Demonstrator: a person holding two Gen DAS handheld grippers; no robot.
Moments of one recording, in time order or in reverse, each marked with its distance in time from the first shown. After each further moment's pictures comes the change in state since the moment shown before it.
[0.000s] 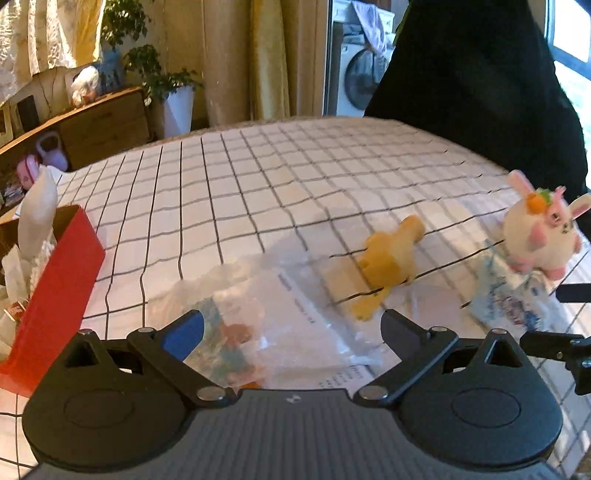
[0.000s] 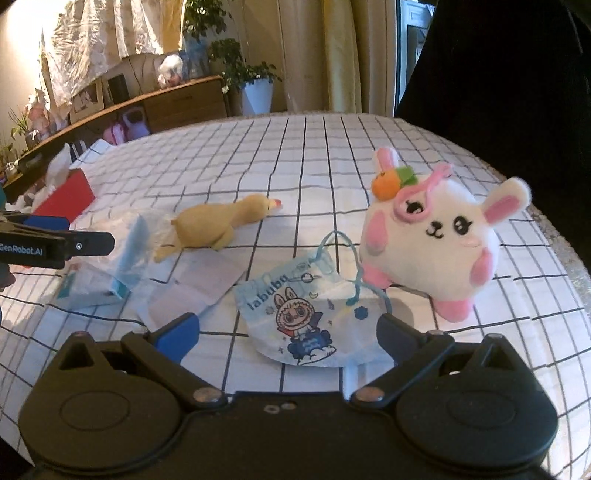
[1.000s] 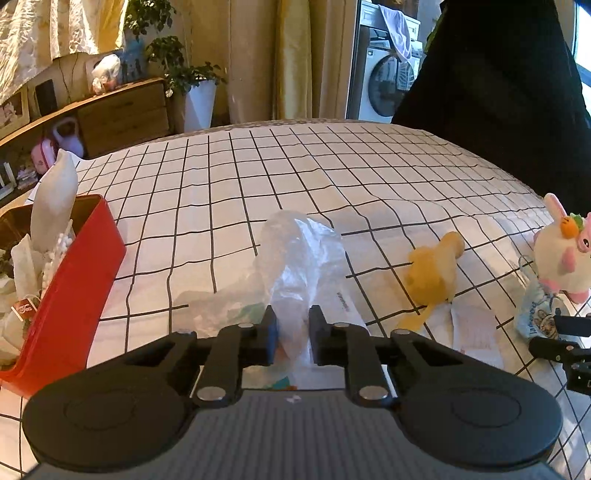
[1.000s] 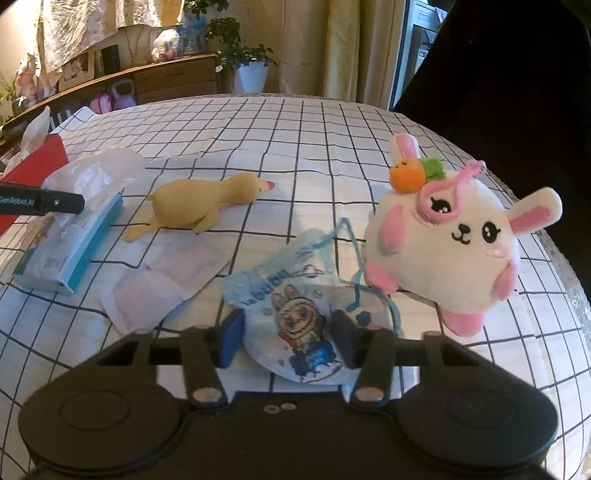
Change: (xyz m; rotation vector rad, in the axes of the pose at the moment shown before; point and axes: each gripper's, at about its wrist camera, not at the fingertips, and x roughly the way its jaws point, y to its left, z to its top) left arm 0.008 0.024 0.009 -0.066 -0.010 0.036; right arm 0.024 0.011 0.005 -0.082 0.032 -0.092
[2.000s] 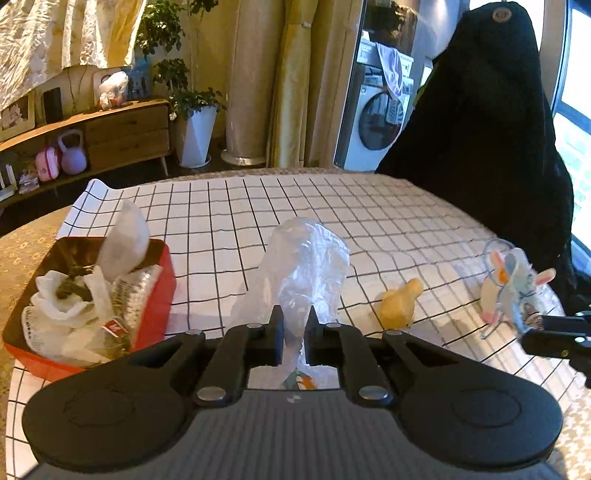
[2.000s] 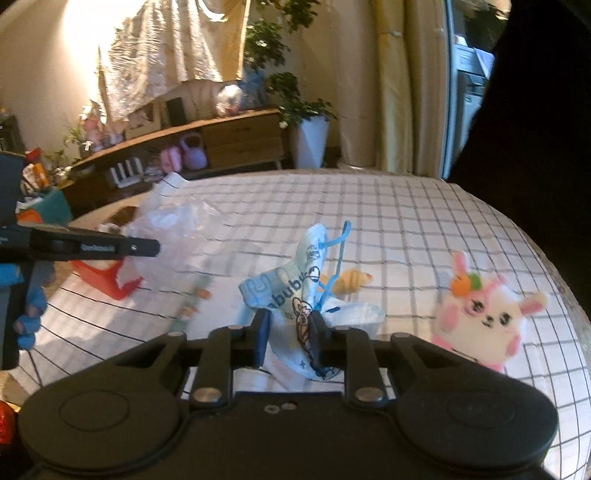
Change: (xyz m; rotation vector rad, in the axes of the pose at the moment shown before) left arm -0.114 0.042 0.024 -0.055 -0.077 -0.073; right arm -0.126 0.054 0.049 -0.008 -0.150 0.235
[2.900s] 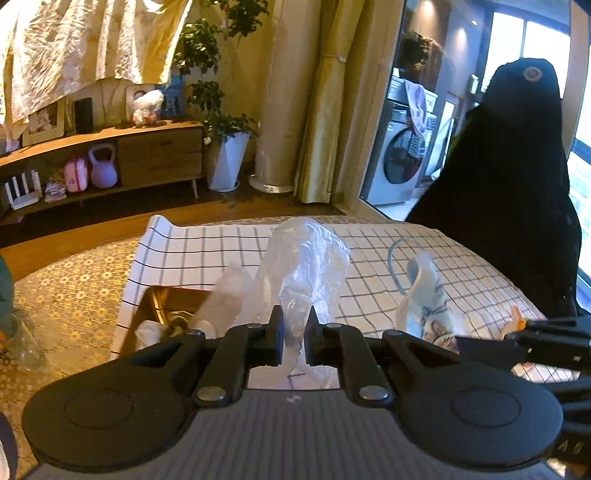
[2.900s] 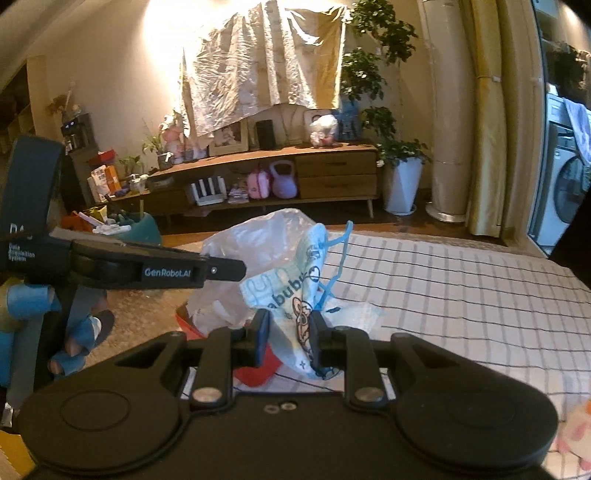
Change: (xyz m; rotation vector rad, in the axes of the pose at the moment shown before) left arm -0.064 0.113 0.055 -0.058 -0.065 0.028; right arm 0.055 0.159 0.092 -0.122 -0.069 0.209
